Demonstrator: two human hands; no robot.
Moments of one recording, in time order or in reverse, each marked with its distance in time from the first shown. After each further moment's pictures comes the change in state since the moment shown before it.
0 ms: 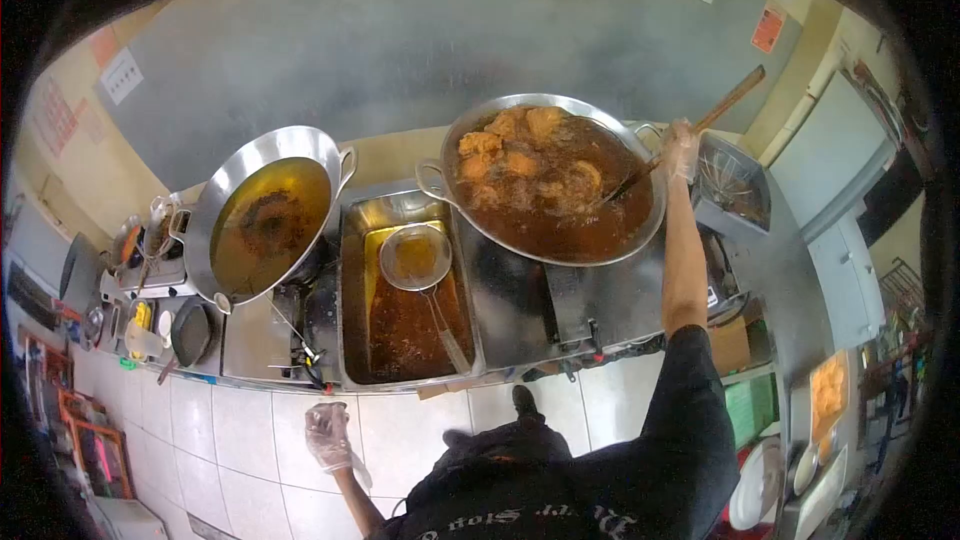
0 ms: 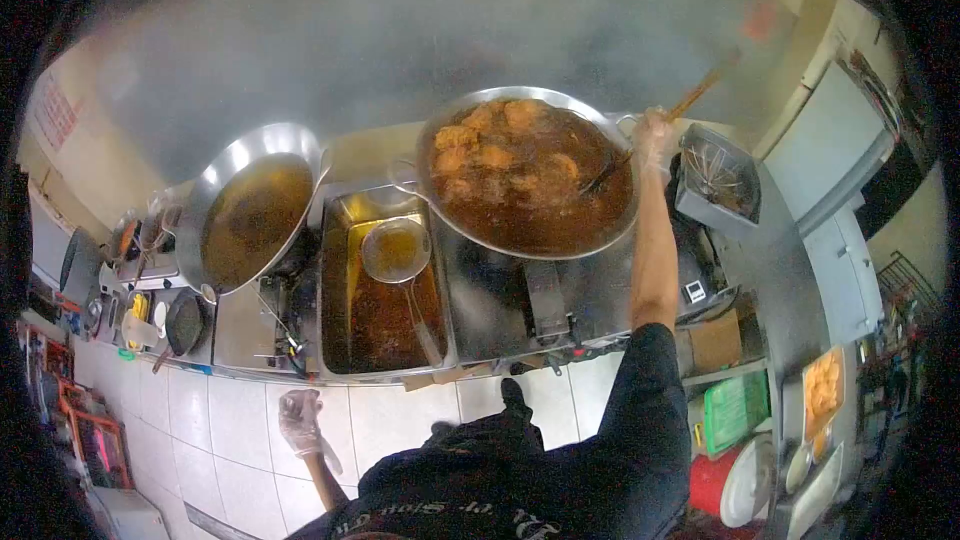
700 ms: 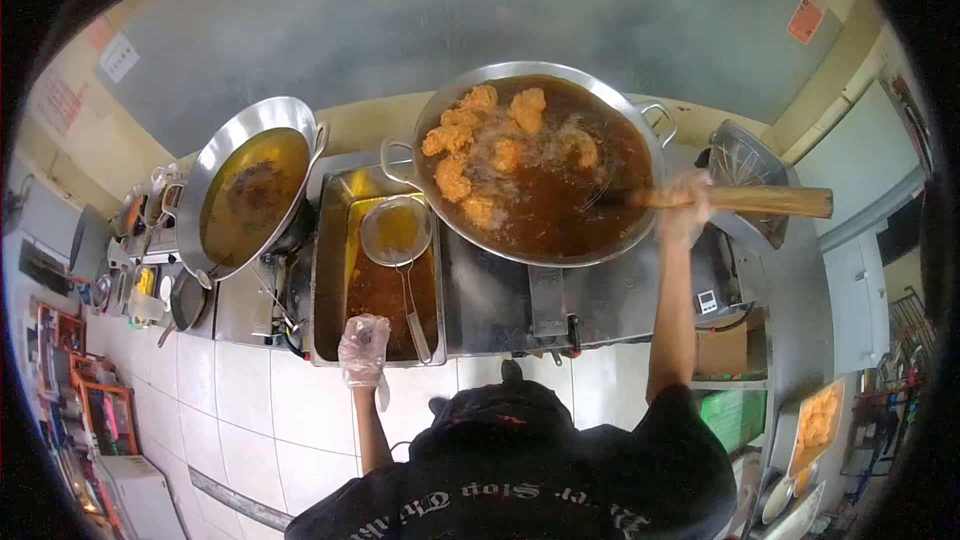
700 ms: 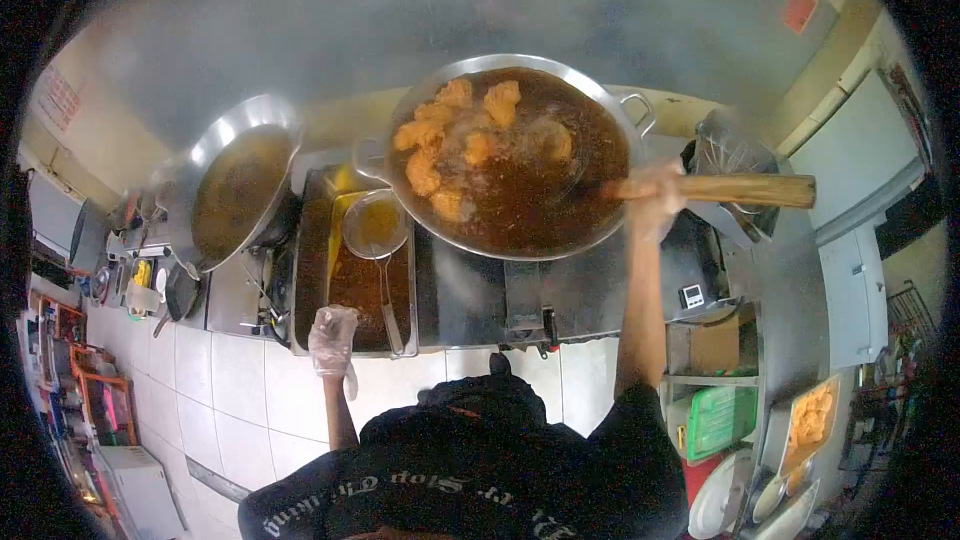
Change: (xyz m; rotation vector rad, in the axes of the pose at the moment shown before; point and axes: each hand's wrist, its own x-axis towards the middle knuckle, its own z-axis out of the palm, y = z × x) left_hand 0.000 0.005 0.179 -0.016 -0.340 0.082; right_hand -0.099 -0.073 -0.056 0.864 -0.142 0.232
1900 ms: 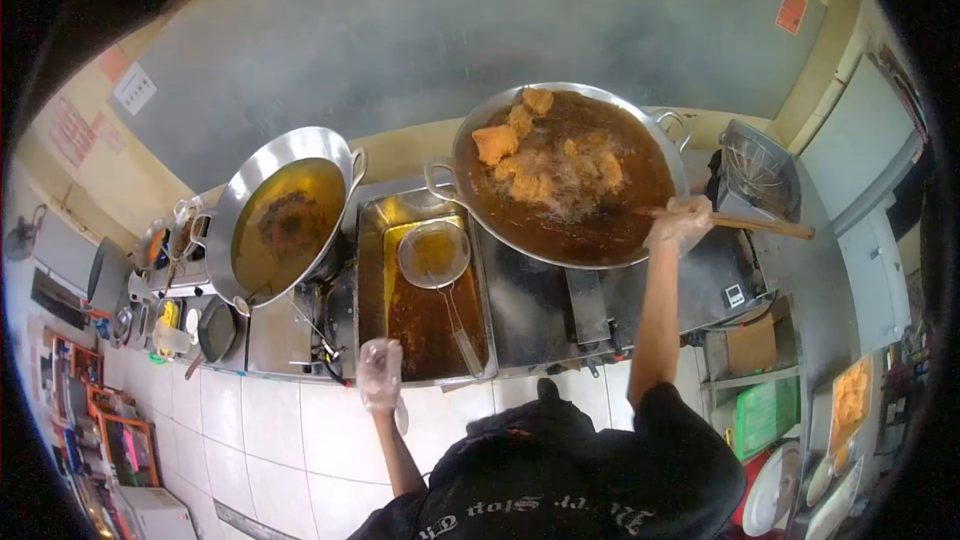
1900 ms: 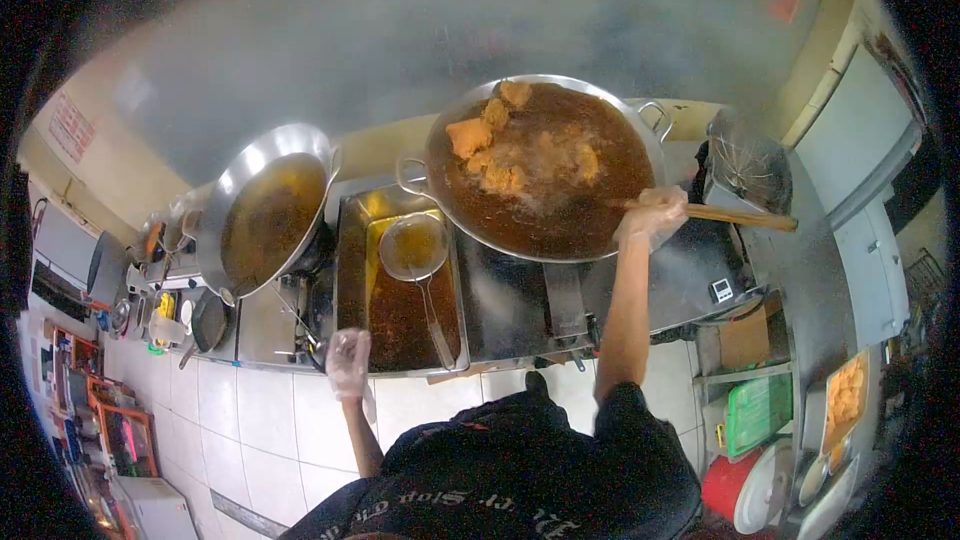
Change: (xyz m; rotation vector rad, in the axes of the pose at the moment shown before) left_hand 0.012 0.008 -0.070 0.076 0.032 0.084; right_hand -0.050 0.034 0.046 -0.108 0.580 -0.062
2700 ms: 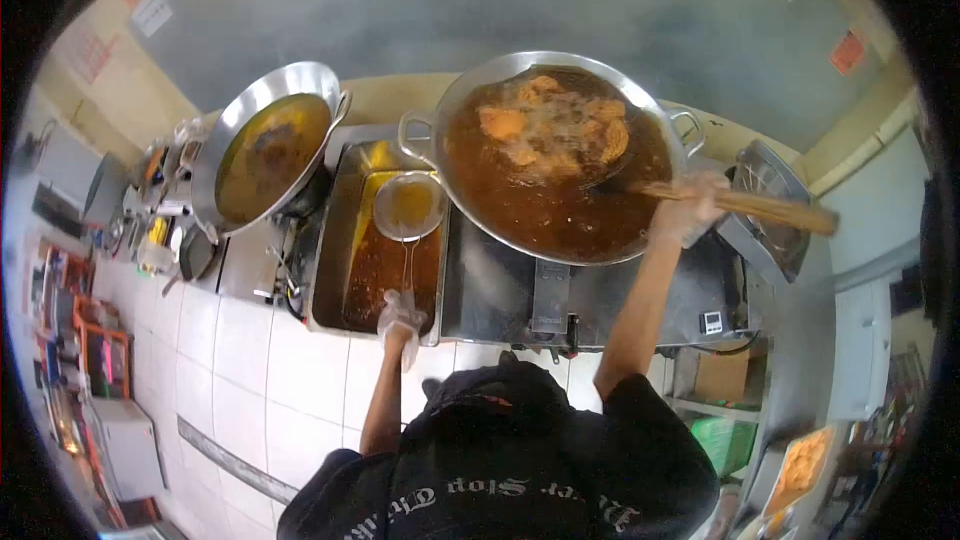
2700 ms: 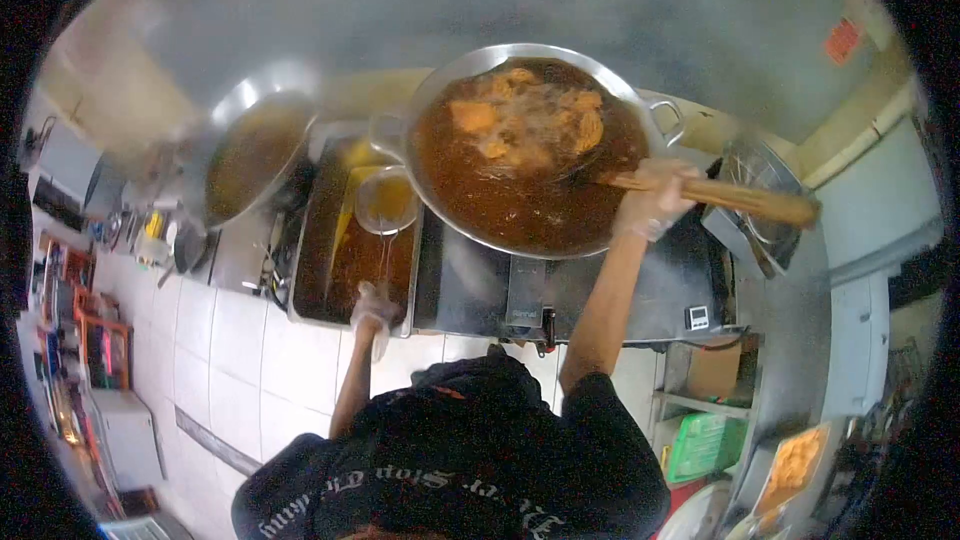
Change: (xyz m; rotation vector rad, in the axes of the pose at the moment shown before) left_hand -0.011 -0.066 0.120 1.500 -0.647 -0.145; right_hand 0.055 -0.012 0.010 0.142 -0.446 -0.025
